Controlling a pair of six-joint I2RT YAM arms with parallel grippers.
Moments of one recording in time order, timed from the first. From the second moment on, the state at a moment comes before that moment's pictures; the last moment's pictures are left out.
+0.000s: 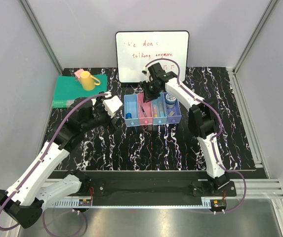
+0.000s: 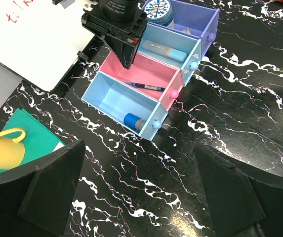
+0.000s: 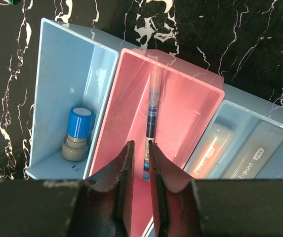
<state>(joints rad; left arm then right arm) -0.55 0.90 1.03 -0.52 0.23 0.39 0.51 2.33 2.13 -0.78 -0.27 0.25</state>
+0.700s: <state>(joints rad) -0.55 0.83 1.03 -0.53 0.22 0.43 0.30 1.63 1.41 -0.75 0.02 0.11</state>
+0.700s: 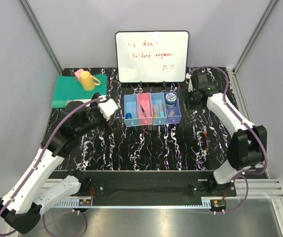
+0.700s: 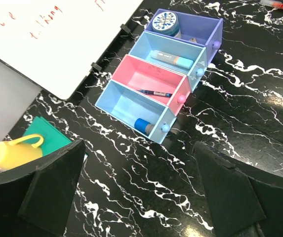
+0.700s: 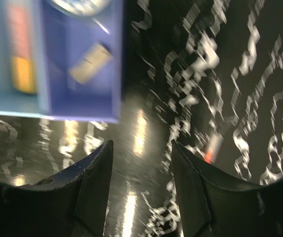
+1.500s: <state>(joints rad) -0.55 0.84 1.10 -0.64 0.16 0.48 0.02 1.47 1.00 -0.60 0.02 0.06</state>
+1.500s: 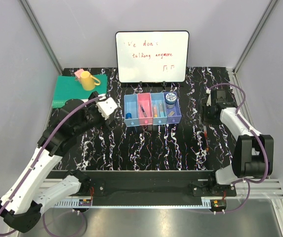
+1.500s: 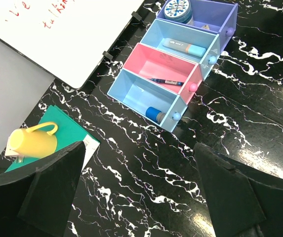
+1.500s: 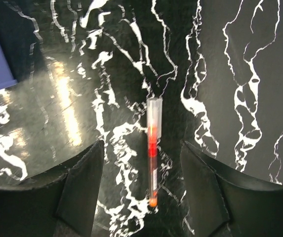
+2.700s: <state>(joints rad) -0.55 0.90 1.17 -0.66 0.15 0.49 -0.03 1.68 0.96 -0.43 -0.03 -0.04</state>
